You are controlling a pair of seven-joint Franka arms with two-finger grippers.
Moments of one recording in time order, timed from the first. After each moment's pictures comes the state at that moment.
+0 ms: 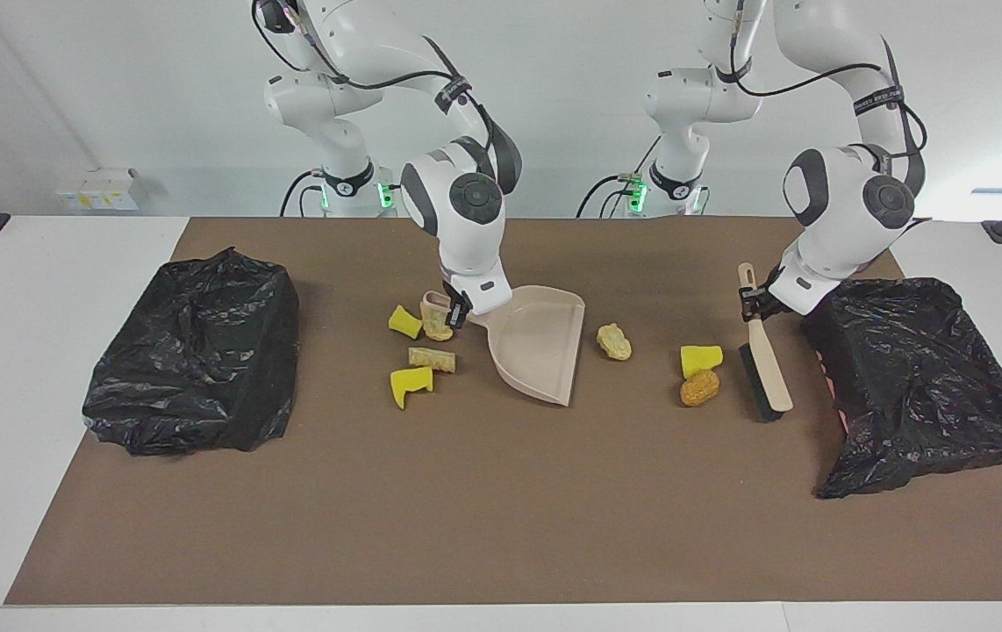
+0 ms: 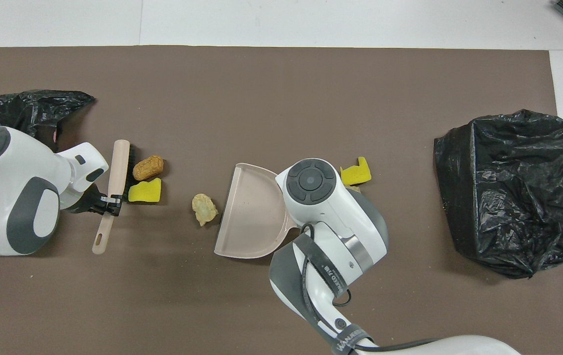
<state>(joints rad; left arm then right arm) -0.17 0.07 0.05 -2.13 -0.06 2.02 0.05 0.49 0.28 0.12 -1.87 -0.05 1.95 -0.67</state>
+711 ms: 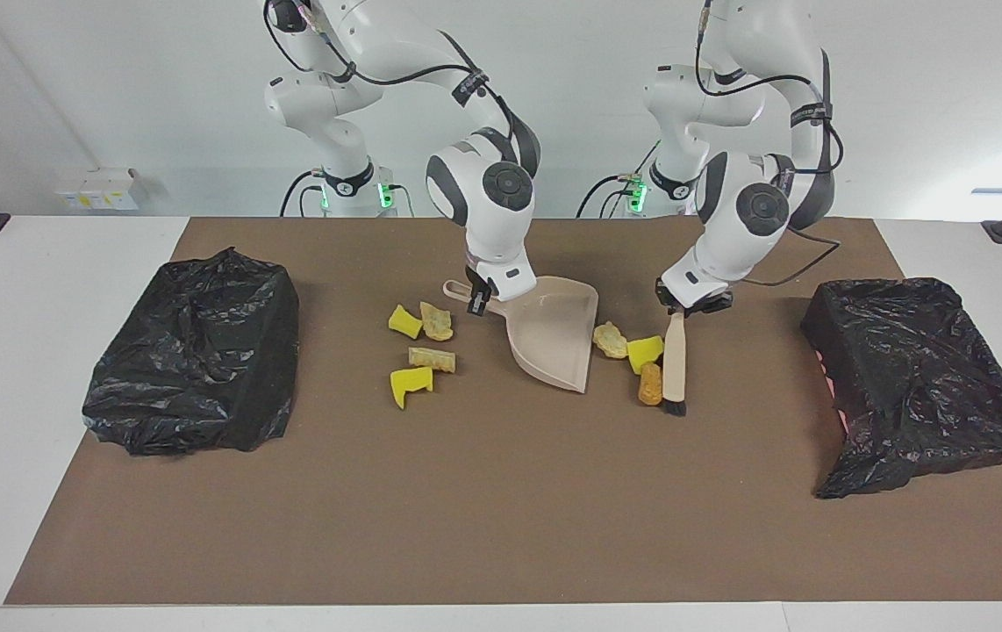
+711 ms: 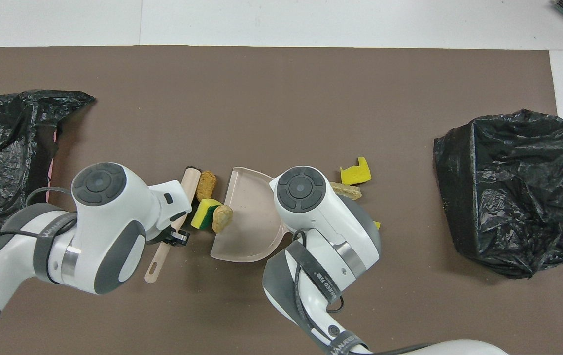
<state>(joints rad) -0.47 -0.01 0.05 -2.24 -0.06 2.01 -0.03 0.50 0.28 0.12 -1.88 -0.05 1.95 -0.65</state>
